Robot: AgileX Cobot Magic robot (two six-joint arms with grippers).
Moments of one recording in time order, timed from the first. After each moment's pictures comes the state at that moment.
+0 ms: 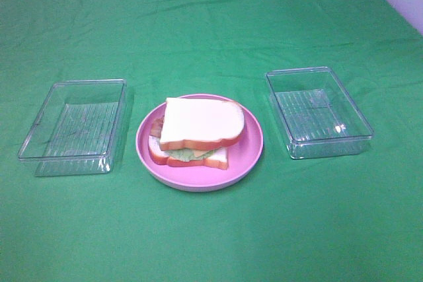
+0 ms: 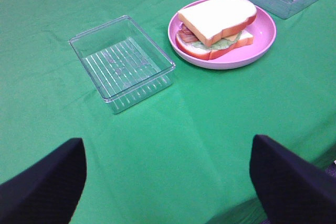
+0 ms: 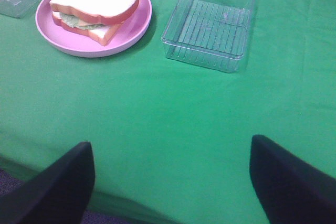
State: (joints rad) left arm -0.46 0.00 -0.50 -0.02 1.05 0.07; right arm 0.25 0.09 -0.51 0.15 1.08 -0.19
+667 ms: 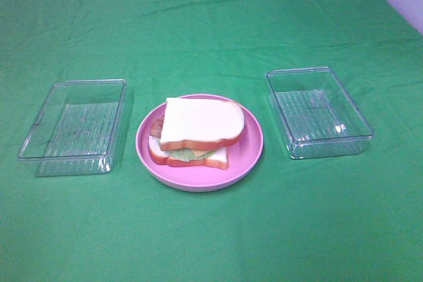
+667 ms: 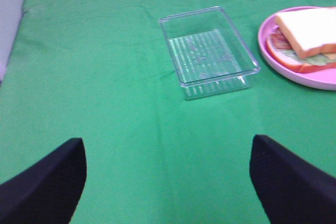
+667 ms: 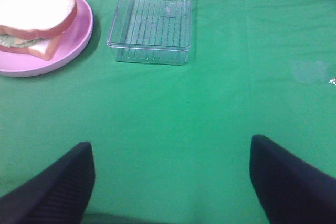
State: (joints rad) left arm -0.06 0.00 -0.50 -0.02 1.05 0.07; right arm 0.01 0.09 -0.51 0.15 1.08 -0.19
